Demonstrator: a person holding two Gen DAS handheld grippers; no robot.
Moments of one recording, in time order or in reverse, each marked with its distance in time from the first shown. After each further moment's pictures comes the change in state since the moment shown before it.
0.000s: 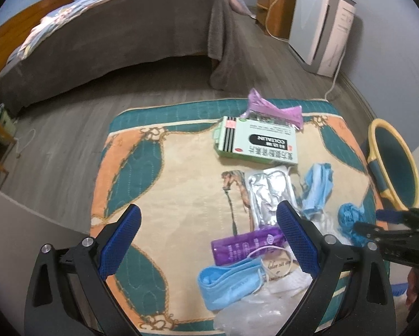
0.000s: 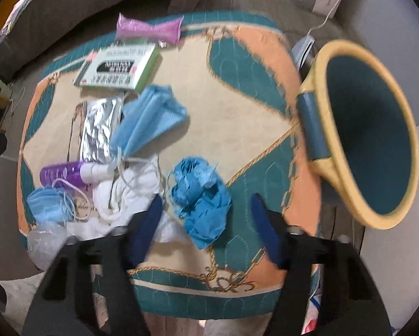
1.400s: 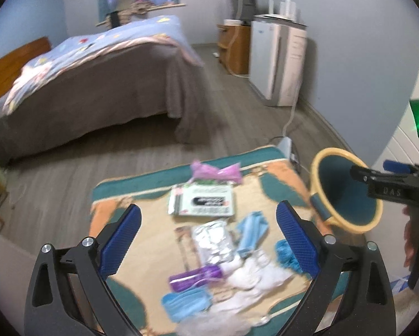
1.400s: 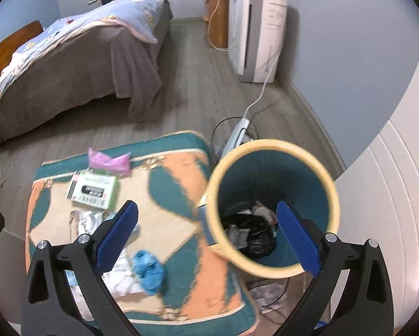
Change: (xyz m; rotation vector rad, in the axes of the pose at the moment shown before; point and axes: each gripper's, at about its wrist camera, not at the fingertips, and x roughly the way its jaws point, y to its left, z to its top) left arm -0.095 -0.058 0.039 0.104 -0.212 -0.078; right arm -0.142 -0.063 0.024 0.143 -0.432 -0.137
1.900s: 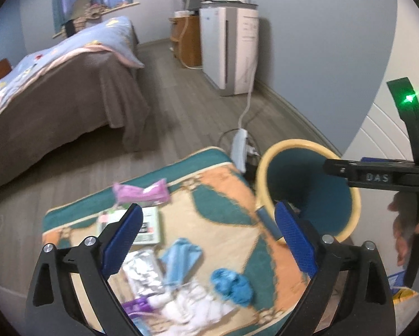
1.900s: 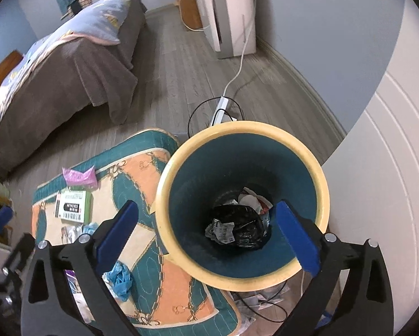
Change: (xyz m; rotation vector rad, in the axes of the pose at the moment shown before) left arm 0.052 -0.119 0.035 0.157 0.032 -0.129; right arm 0.044 -0.111 0.017 0.178 0.102 0.069
